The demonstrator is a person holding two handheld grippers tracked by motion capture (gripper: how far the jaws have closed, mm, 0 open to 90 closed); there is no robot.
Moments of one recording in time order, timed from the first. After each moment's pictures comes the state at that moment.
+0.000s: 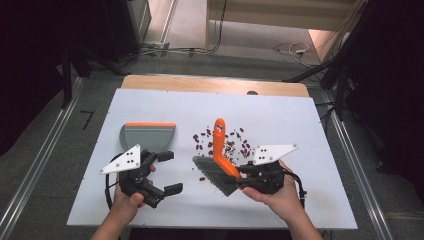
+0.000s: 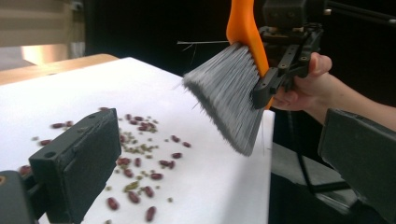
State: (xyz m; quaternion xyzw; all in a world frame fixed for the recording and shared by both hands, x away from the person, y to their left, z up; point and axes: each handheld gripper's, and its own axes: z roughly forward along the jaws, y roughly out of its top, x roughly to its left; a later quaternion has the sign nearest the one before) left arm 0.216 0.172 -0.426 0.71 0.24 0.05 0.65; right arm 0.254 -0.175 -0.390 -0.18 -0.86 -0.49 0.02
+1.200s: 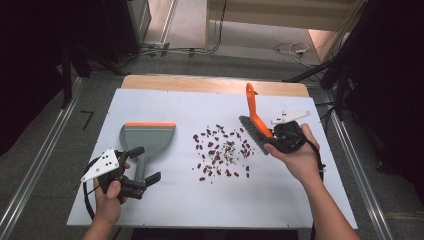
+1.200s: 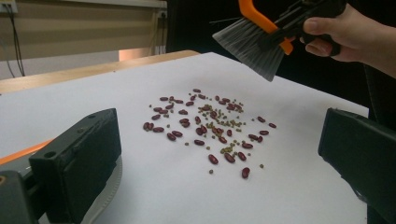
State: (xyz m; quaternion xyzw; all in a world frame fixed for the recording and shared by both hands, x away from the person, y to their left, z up) left arm 0.213 0.220 -0.457 0.70 0.32 0.18 0.61; right arm 0.347 -0.223 -0.385 -0.34 -0.87 -0.32 -0.18
